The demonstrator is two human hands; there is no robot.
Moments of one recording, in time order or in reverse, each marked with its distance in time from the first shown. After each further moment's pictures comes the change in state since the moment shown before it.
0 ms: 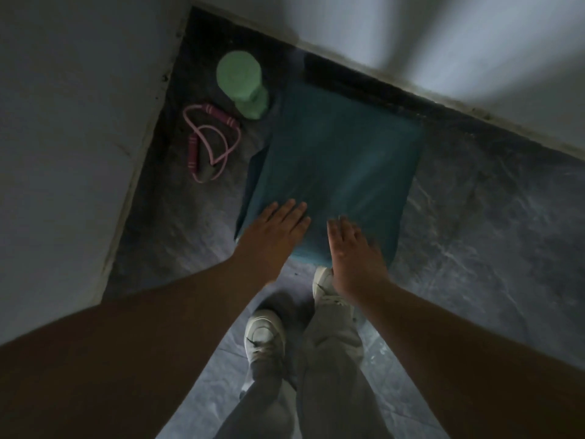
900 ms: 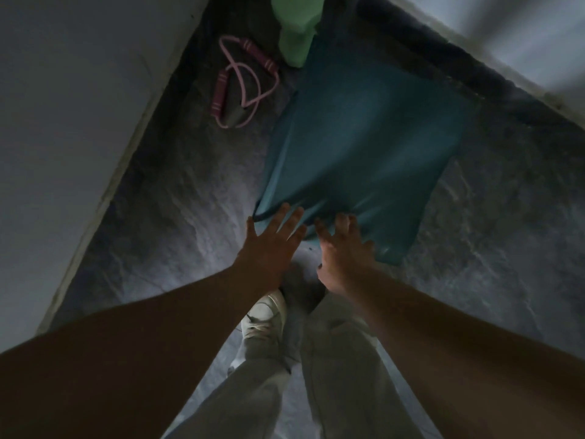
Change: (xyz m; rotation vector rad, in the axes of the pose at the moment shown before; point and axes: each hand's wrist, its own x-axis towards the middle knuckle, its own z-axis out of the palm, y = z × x) left_hand -0.054 0.028 0.115 -0.288 -0.108 -0.164; right_hand 0.014 -0.057 0.077 -0.094 -0.061 -0.047
